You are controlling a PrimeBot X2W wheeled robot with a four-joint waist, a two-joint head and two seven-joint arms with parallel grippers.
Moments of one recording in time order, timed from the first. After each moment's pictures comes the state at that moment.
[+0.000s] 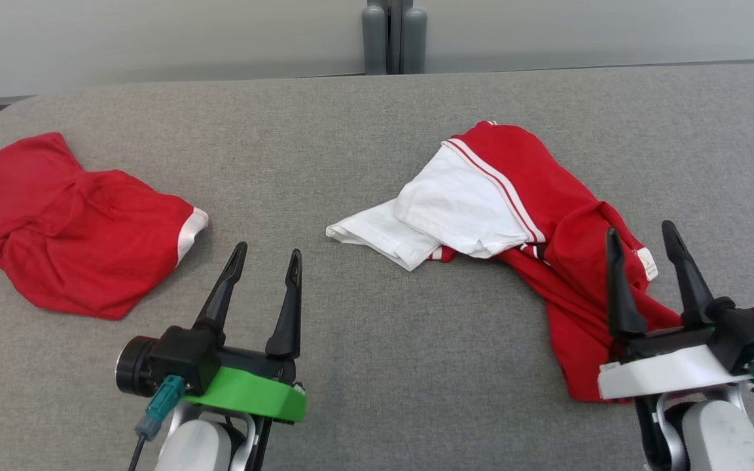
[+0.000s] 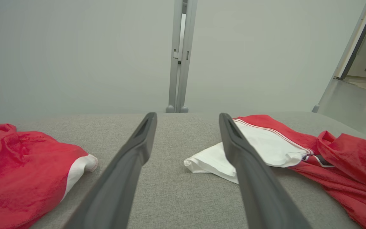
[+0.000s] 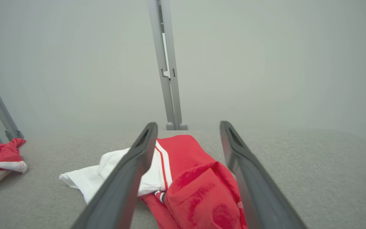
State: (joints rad) left arm -0.14 0.05 -0.27 0.13 -0.24 -0.07 -0.26; right arm -0.06 -0.05 -0.03 0.01 0.13 0.13 -0.26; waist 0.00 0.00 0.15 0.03
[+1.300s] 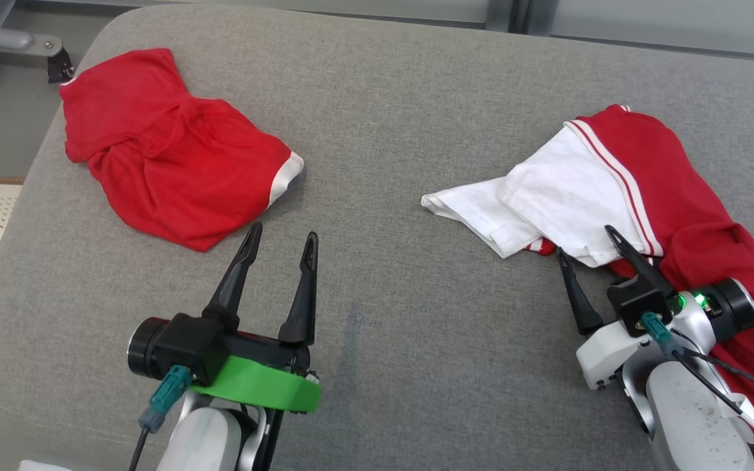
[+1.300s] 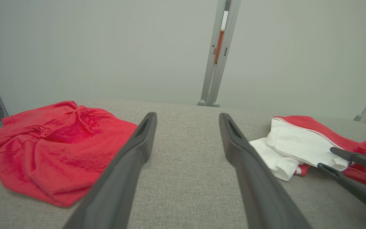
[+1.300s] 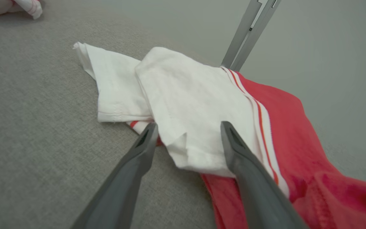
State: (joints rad) left arm -0.18 0.05 -0.31 0.08 -0.27 -0.07 -0.26; right arm -0.27 -0.11 0.04 0.42 -0.29 0.13 -0.26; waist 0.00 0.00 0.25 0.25
